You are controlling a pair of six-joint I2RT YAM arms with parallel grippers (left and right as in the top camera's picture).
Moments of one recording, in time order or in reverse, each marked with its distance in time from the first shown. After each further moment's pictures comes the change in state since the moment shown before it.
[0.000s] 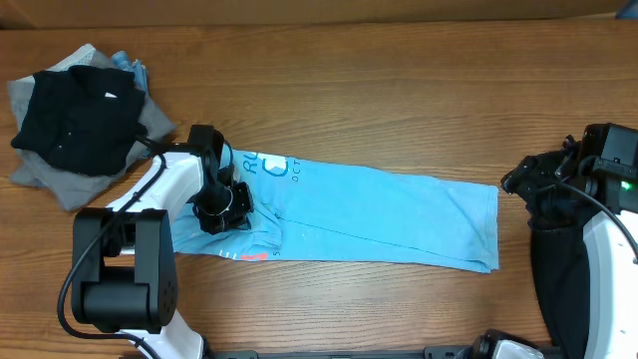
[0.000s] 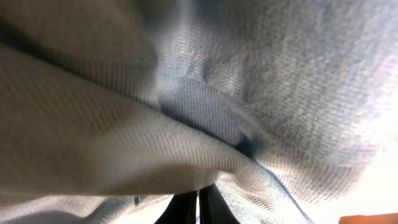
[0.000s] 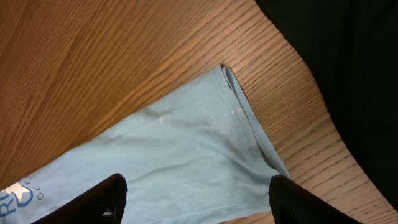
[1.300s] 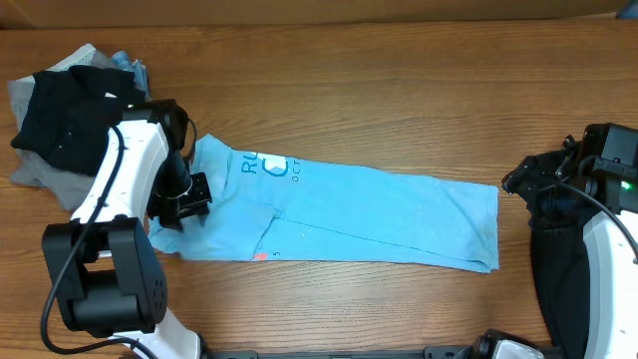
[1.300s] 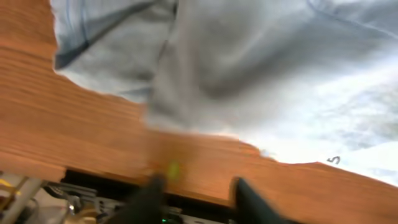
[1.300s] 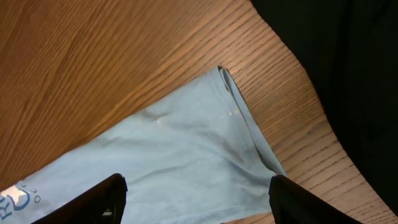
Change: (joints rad) left arm 0.117 -0.010 0.308 -0.510 -0.320 0.043; right arm 0.000 0.000 0.000 0.003 0.011 -0.001
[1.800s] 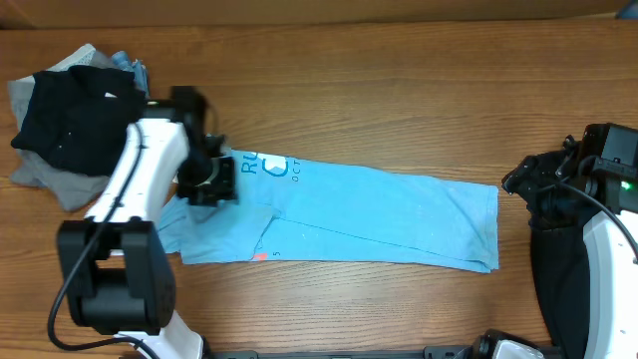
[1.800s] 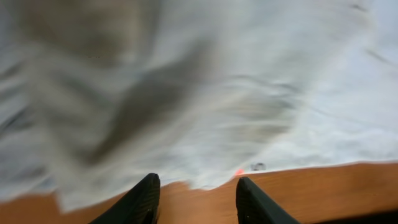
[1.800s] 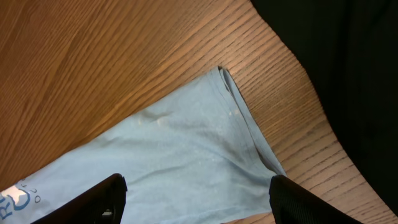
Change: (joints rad) left arm -0.136 0.000 0.014 0.181 0.207 0.225; right arm 0.000 0.000 0.000 0.000 0.000 0.000
